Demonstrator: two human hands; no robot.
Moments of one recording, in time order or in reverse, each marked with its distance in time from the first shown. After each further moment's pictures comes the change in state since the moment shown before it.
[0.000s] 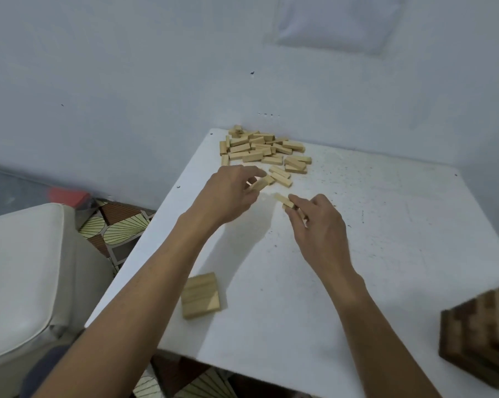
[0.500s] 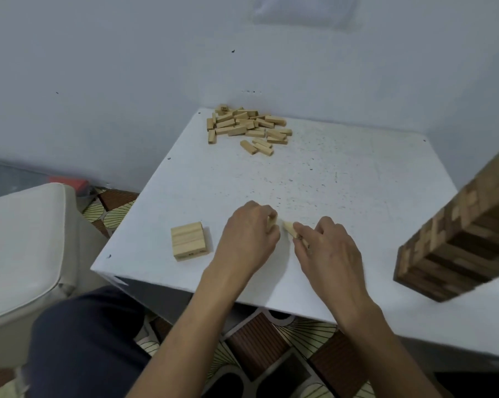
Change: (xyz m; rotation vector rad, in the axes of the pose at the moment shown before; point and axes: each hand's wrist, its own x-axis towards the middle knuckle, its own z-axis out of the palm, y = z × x) left_hand -0.130 0.089 0.061 0.024 -0.048 -0.130; right_hand -0.126 0.011 -0.065 -0.317 -0.099 -0.072
